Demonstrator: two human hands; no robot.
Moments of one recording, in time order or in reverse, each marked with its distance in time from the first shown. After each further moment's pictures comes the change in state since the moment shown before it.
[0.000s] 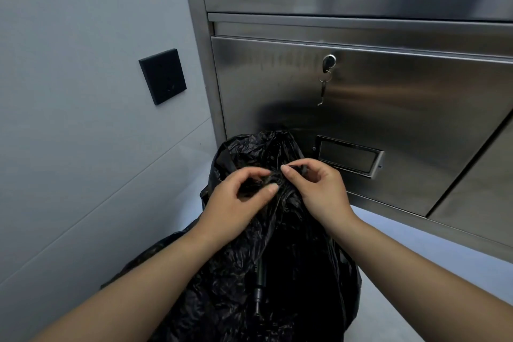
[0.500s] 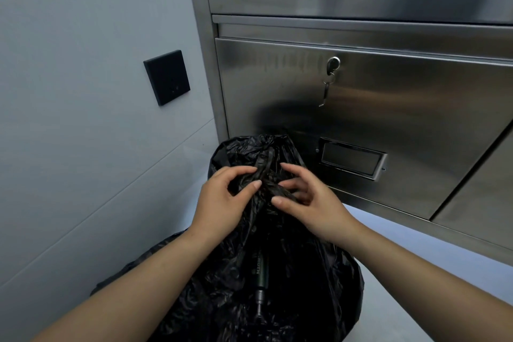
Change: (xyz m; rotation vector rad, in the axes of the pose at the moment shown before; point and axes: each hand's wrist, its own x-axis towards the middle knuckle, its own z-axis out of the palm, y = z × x) left_hand 0.007 -0.012 -0.009 0.141 0.231 0.058; right_hand -0.011 0.012 -0.007 -0.019 -0.422 0.044
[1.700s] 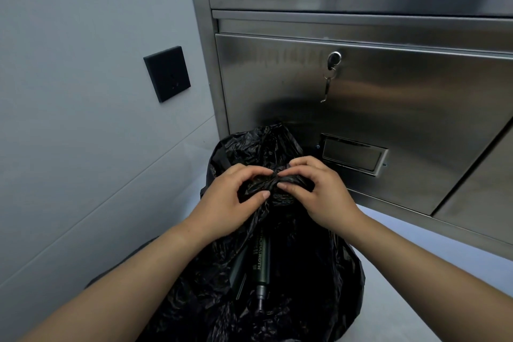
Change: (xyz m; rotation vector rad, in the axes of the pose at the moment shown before) left_hand -0.001 0.005 -0.012 0.170 -0.319 0.193; right_hand 0.005 -0.015 -0.006 -0.452 0.182 -0.242
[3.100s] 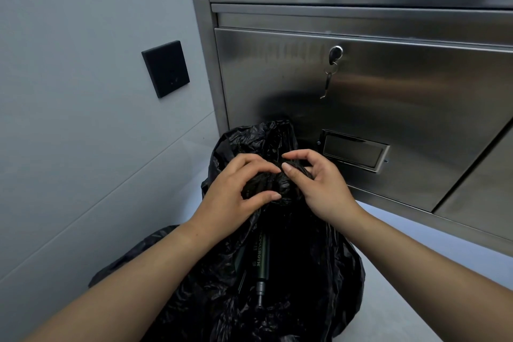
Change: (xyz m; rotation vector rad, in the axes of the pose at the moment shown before) left_hand -0.001 0.009 0.004 -0.008 0.085 0.126; right_hand 0.002 -0.006 0.007 0.578 0.009 0.274
